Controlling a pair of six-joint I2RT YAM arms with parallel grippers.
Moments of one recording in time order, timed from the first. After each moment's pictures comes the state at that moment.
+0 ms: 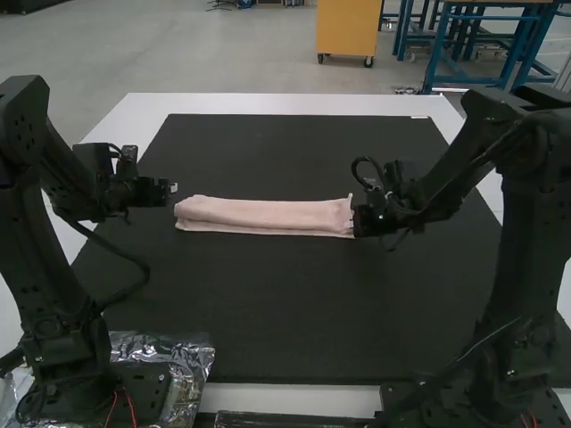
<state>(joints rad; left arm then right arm) 0.28 1.78 0.65 0.62 0.39 0.10 0.26 1.94 0.76 0.35 -0.38 0.03</state>
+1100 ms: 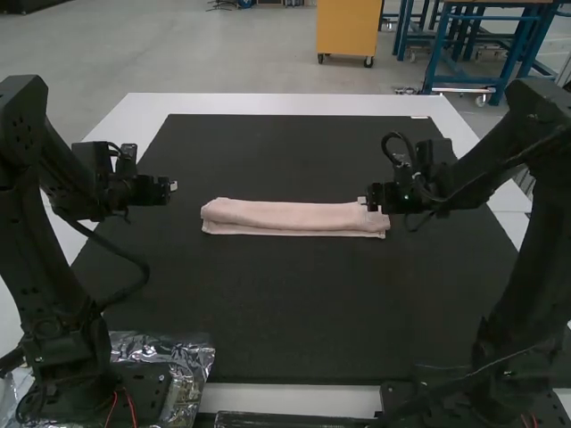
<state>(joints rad) 0.28 1.76 0.65 0.62 0.39 0.10 0.15 1.80 0.76 0.34 -0.32 -0.04</state>
